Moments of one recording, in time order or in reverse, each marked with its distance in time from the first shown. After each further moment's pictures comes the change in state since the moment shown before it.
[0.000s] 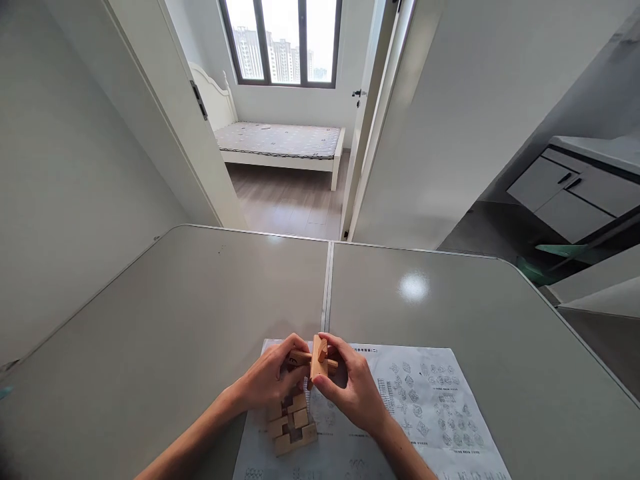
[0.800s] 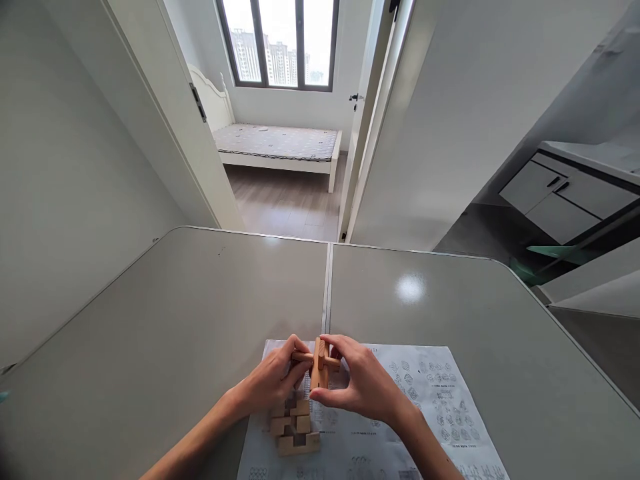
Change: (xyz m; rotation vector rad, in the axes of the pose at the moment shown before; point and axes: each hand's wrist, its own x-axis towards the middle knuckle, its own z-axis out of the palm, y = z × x) left_hand -0.002 -0.003 0.003 0.110 0.082 0.046; right_hand 0.008 -0.033 -0.025 -0.423 -0.140 -0.053
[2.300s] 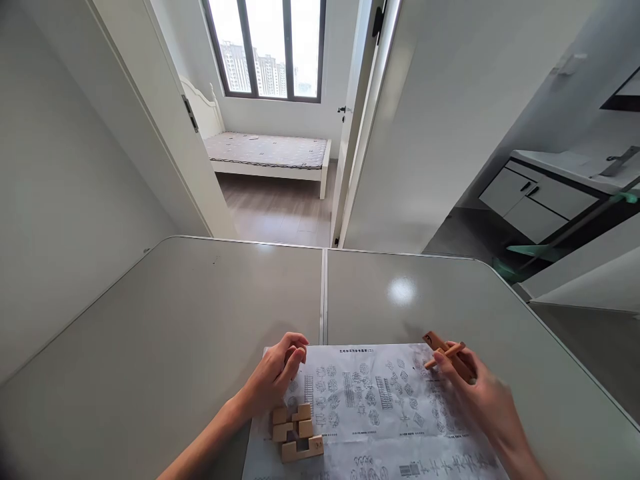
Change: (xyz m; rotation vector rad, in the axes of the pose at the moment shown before) left_hand 0.002 -0.015 -0.001 0.017 0.129 -0.099; right_hand -0.103 0.073 -0.094 -0.215 0.686 0.796
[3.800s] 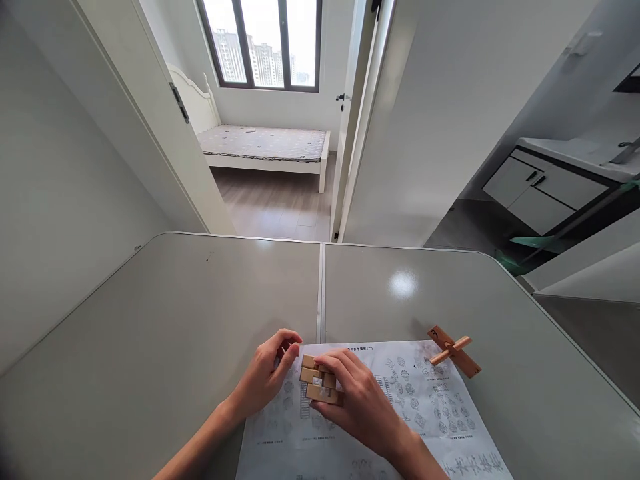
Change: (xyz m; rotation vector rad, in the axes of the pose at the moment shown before) left_hand 0.004 0.012 -0.002 0.040 0.141 -0.035; right_hand -0.073 -0.098 0.103 0.229 -0.529 -1.005
